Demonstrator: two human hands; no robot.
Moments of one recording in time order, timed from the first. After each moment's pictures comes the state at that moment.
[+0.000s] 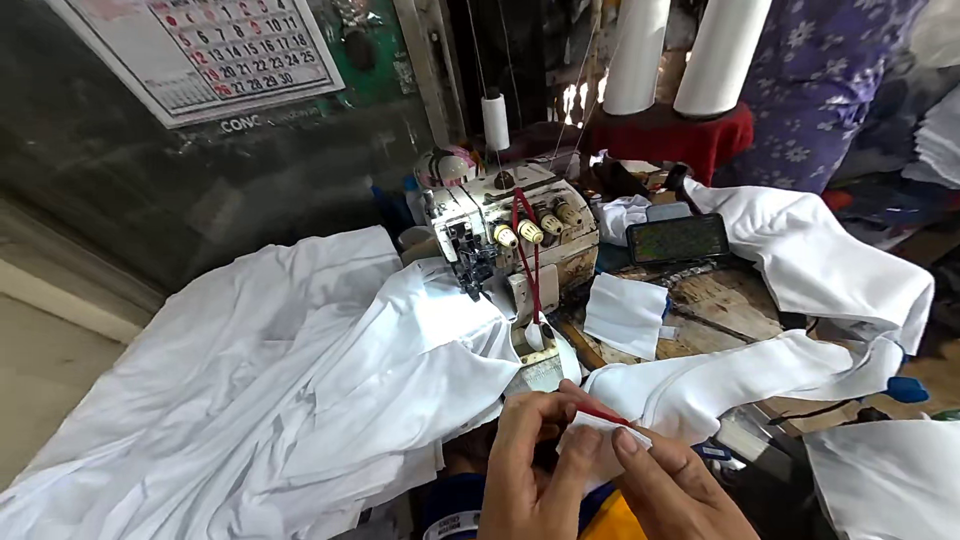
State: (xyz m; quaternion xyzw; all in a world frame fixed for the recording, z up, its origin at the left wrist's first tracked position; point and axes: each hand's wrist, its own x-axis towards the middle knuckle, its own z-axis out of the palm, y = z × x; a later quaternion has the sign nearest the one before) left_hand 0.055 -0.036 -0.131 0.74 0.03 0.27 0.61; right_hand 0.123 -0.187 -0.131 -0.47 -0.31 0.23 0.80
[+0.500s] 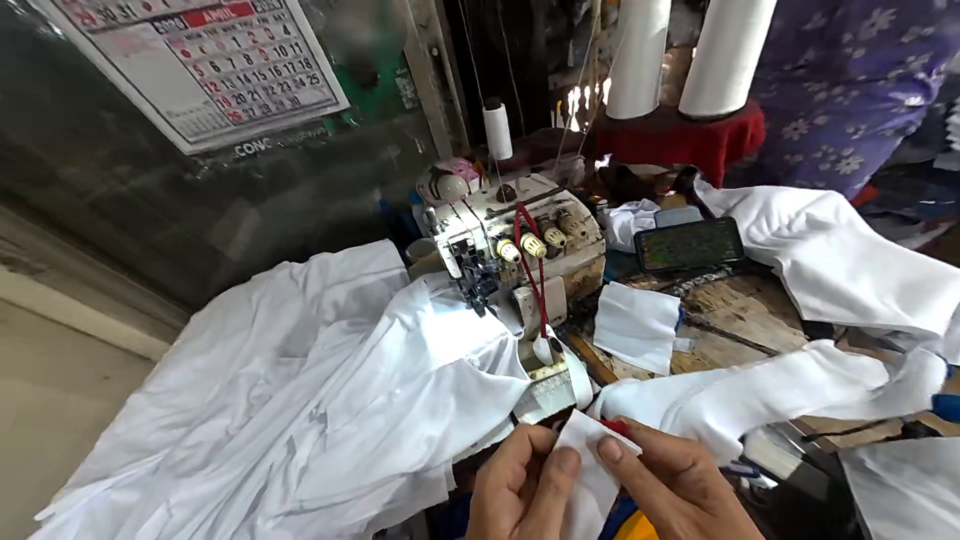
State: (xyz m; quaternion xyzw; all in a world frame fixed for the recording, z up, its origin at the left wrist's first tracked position) left_hand 0.044 -0.020 -0.108 0.75 0.06 0.20 0.63; right_hand 0.137 -0.177 -0.111 -0.59 -0.29 0.17 0.73
